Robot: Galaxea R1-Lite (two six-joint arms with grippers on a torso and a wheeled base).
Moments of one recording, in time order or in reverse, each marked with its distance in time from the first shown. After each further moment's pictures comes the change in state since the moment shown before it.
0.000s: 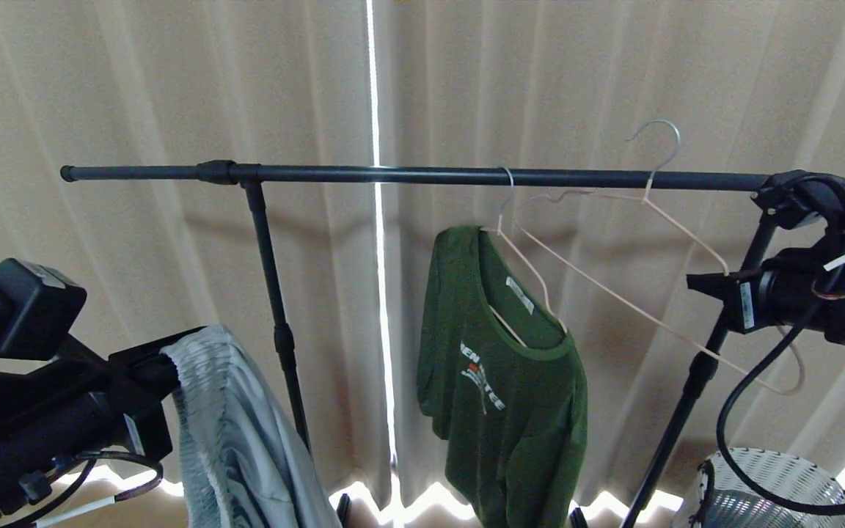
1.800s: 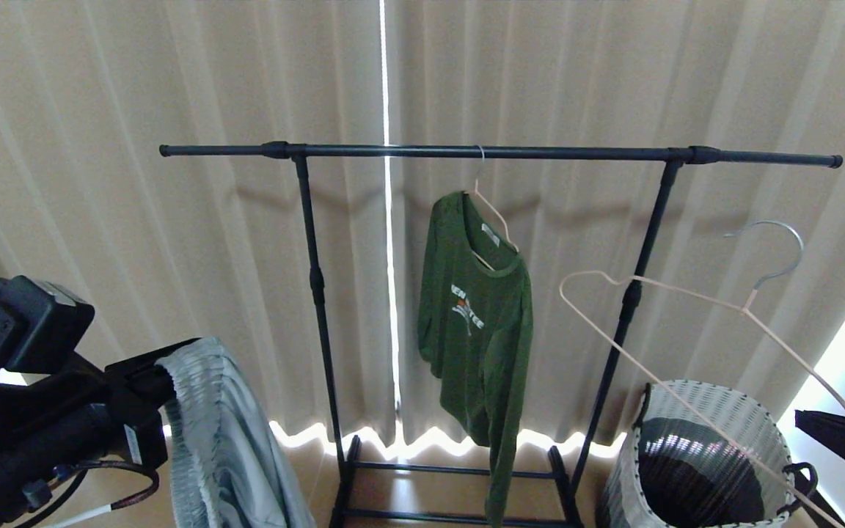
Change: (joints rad) left arm 0.039 0.006 0.032 -0.004 0.003 0.039; right arm -0.062 -0.489 0.514 0.000 0.001 -0.002
